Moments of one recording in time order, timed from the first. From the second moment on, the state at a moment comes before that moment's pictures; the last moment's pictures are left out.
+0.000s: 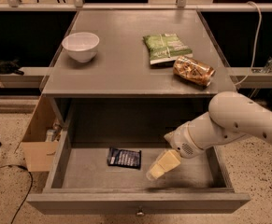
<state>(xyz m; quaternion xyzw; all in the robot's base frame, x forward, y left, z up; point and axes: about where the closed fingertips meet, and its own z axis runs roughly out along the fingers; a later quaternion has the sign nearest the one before) 0.451 -0.072 0.673 -0.47 0.82 0.27 0.19</state>
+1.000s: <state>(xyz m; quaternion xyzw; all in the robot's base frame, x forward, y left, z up) 0.469 -0.053 0.664 -0.43 0.82 0.28 0.25</state>
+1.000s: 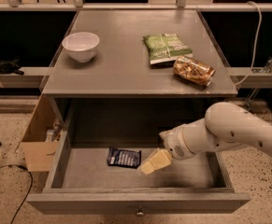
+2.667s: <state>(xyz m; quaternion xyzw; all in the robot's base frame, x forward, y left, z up) 0.487 -0.004 0.599 -0.41 0.83 0.26 0.29</state>
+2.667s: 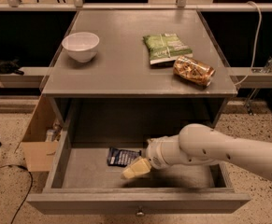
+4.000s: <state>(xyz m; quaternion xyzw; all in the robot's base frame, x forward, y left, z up) 0.504 -0.002 0.609 -0.46 0.82 0.21 0.26</state>
